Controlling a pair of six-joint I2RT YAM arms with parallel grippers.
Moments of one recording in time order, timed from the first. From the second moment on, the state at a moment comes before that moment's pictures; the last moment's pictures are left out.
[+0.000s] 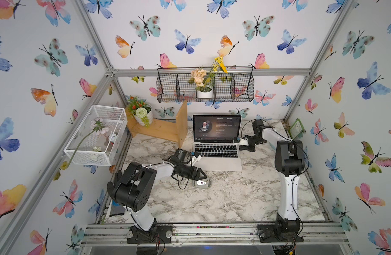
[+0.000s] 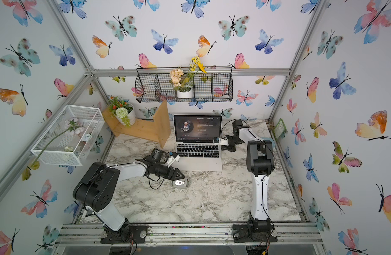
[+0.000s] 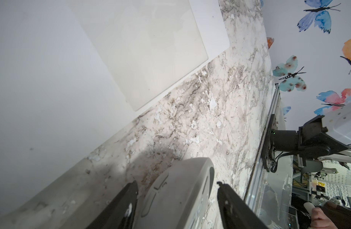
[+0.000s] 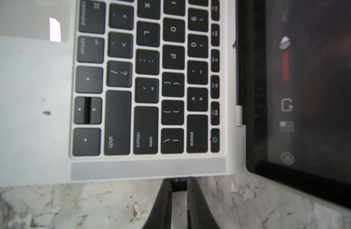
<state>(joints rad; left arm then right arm) -0.43 1.71 0.83 -0.18 0.78 -0.15 0.13 2.31 1.80 -0.82 -0.47 -1.49</state>
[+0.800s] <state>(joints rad) -0.33 1.48 0.92 -0.28 0.70 -0.16 0.13 2.30 1.78 -0.81 -0.47 -1.50</state>
